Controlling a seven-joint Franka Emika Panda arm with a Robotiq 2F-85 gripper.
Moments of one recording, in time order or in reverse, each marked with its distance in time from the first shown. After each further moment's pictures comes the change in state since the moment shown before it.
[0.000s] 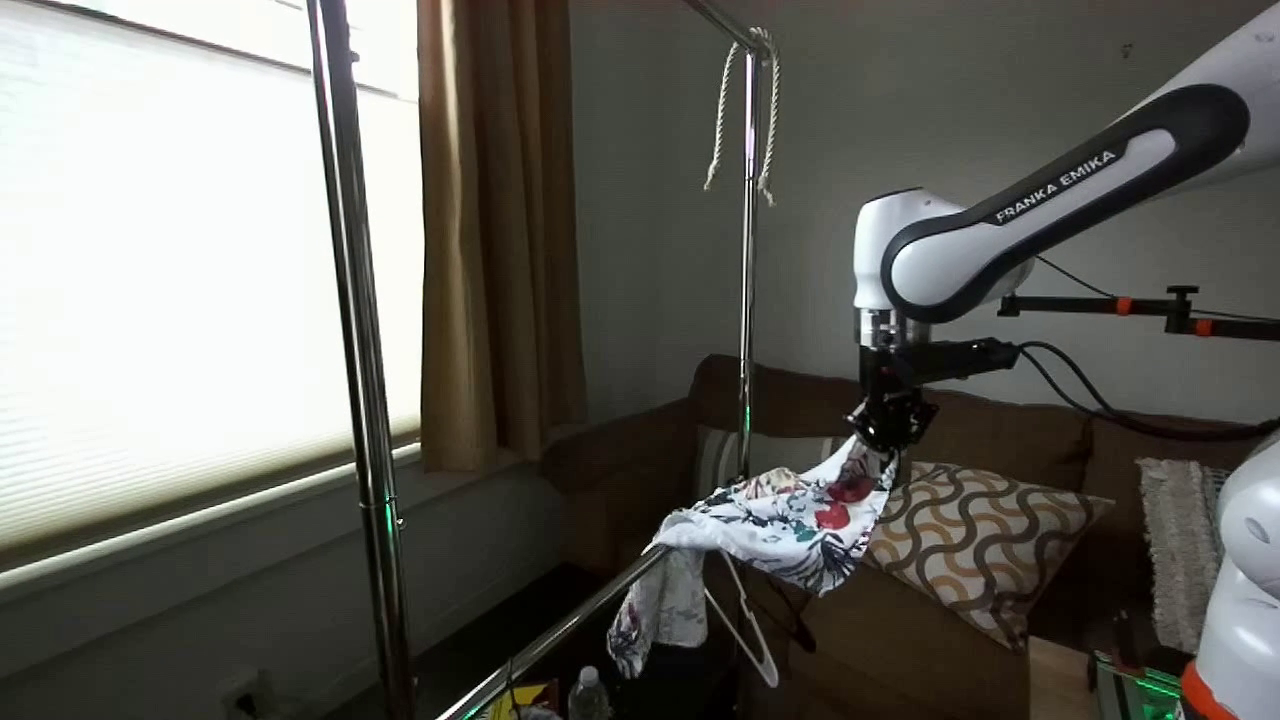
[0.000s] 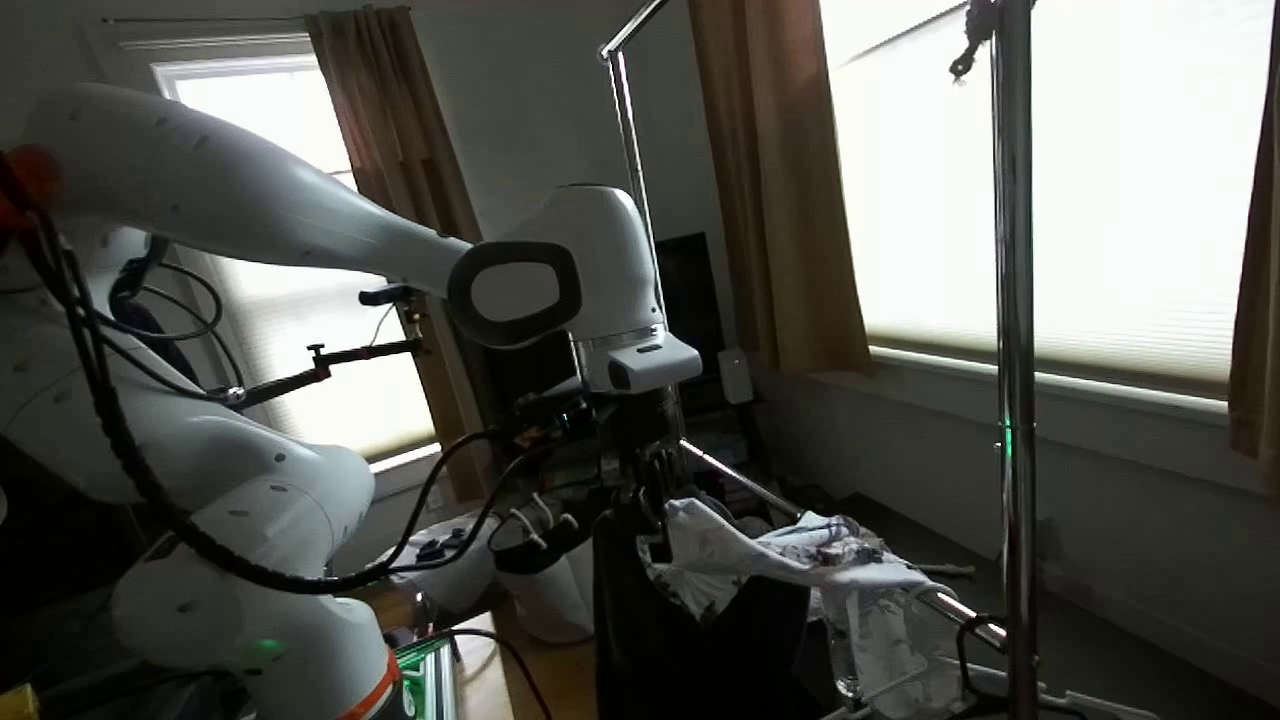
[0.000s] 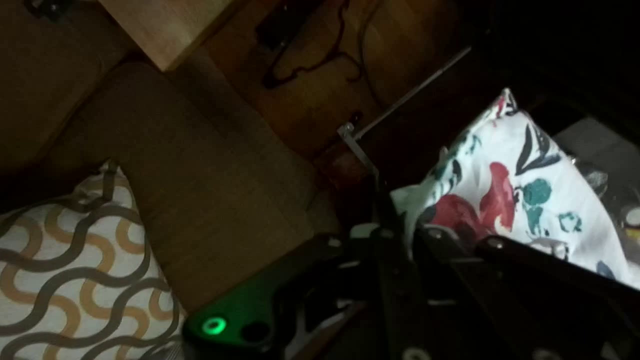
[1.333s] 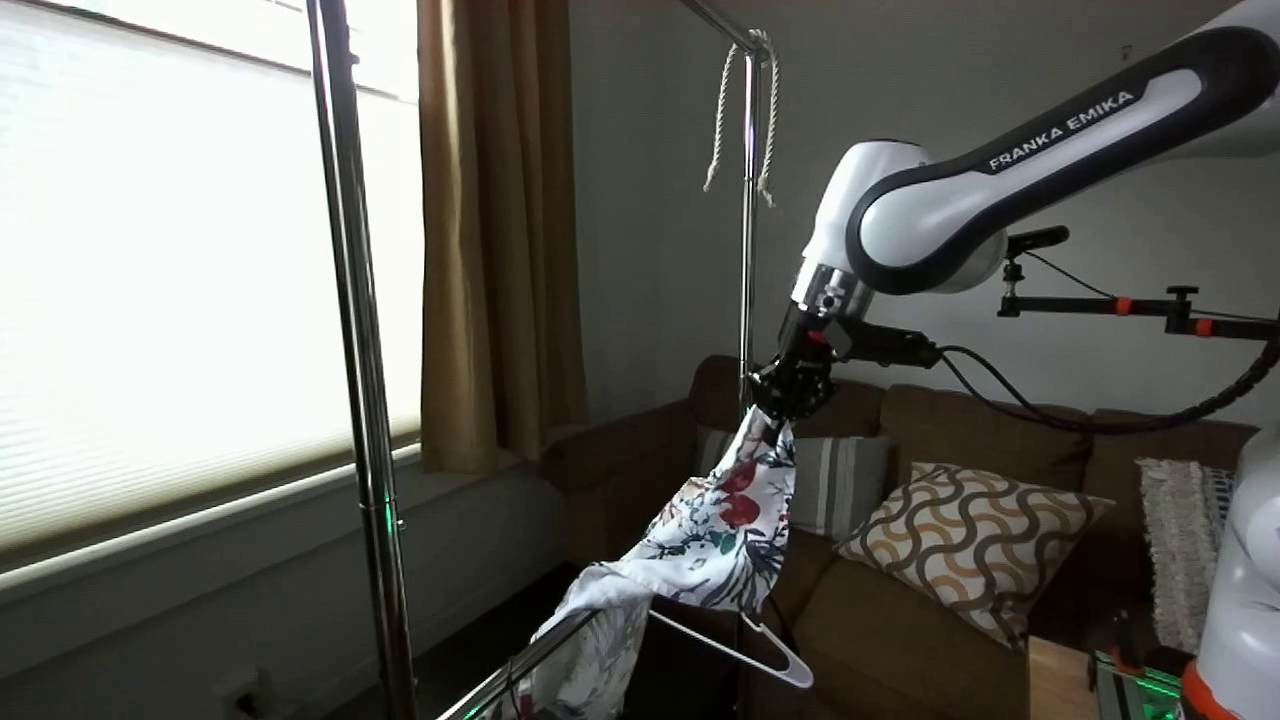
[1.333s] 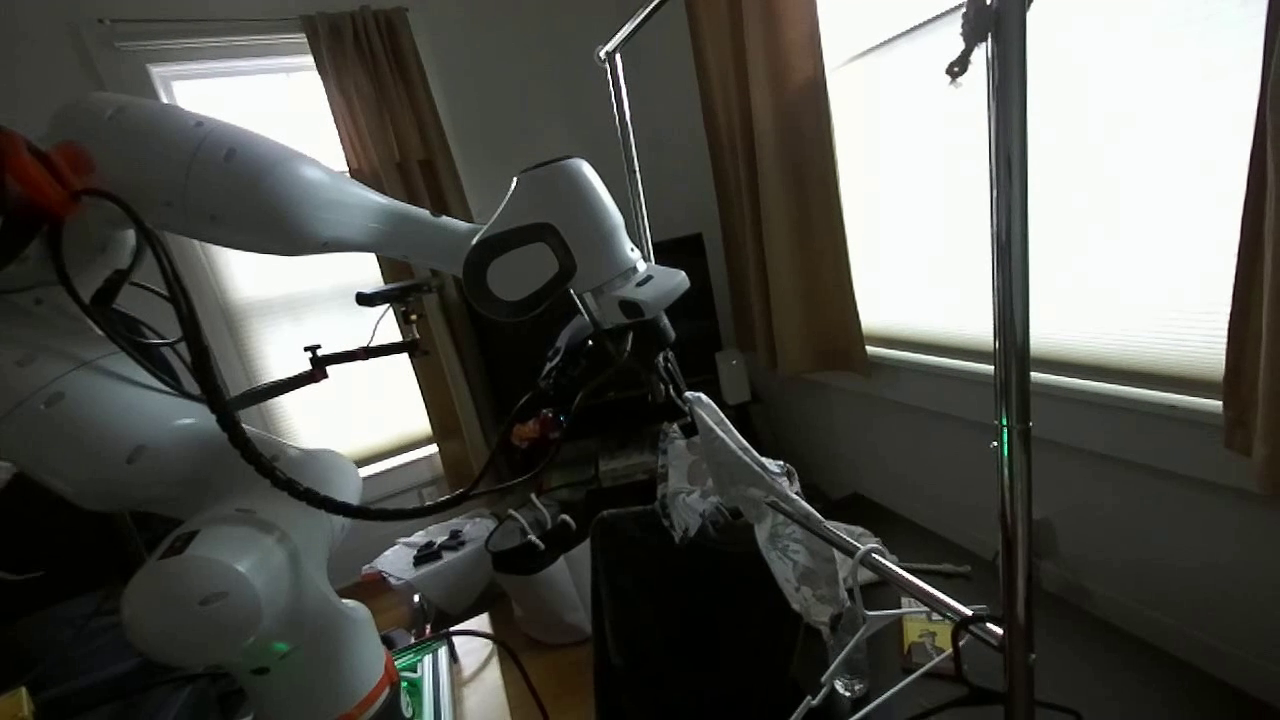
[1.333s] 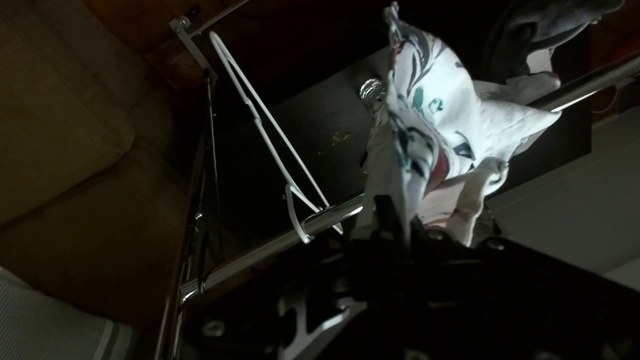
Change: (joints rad) arm 0.115 -0.004 0.168 0.052 0.308 0.276 -0.095
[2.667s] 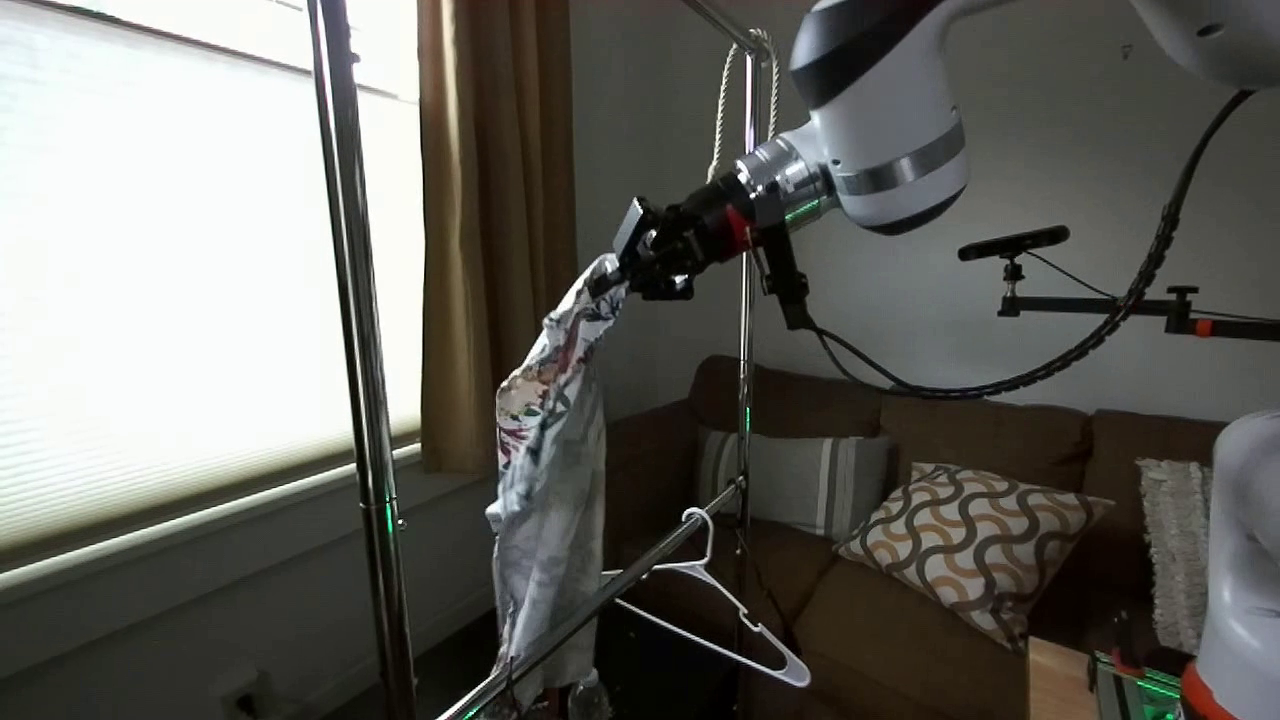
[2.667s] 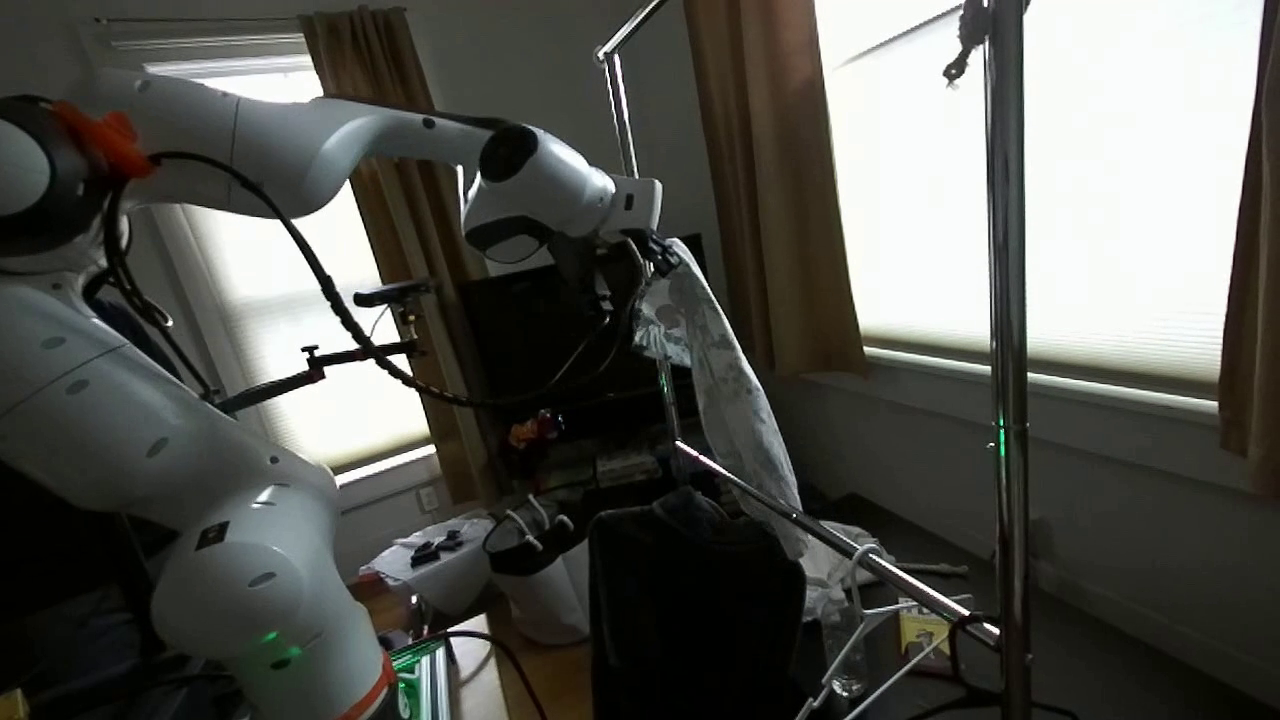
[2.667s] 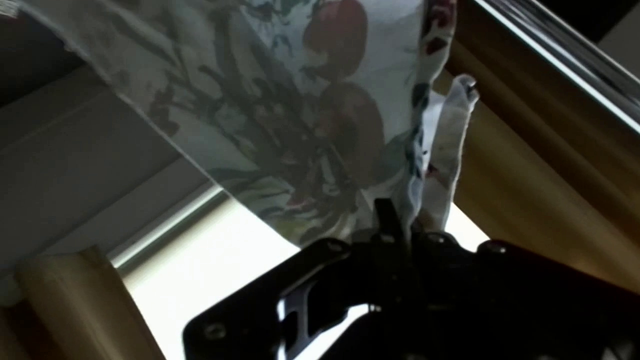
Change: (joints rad) arm 0.243 0.099 0.079 0.249 1.033 0.388 -0.729
